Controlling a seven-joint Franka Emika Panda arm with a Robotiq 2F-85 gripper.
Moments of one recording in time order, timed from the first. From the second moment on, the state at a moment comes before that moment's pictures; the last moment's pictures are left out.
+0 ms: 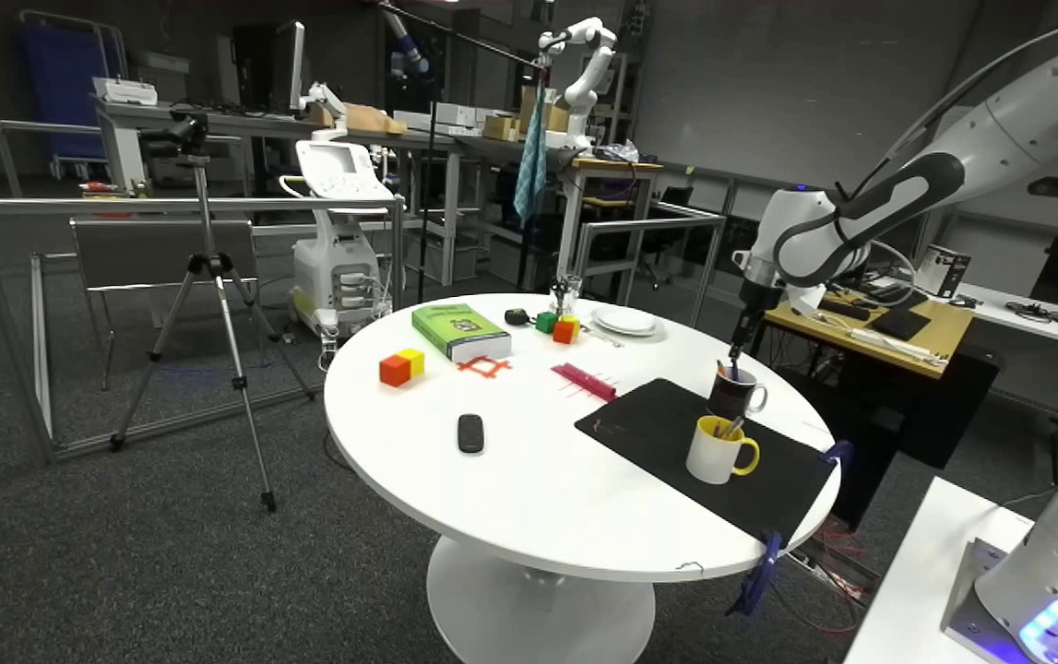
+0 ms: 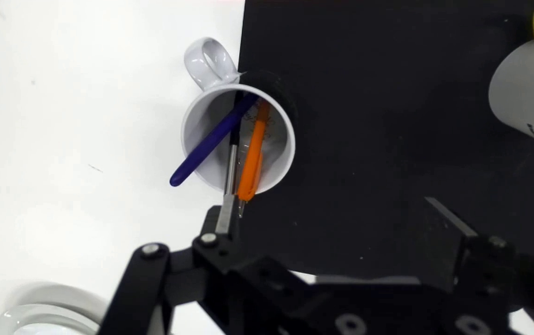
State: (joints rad) arm -0.11 0.12 -0.09 -2.31 -0.16 2.55 -0.29
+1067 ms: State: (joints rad) arm -0.13 0.07 -0.12 -2.46 -0.13 2.75 -0.28
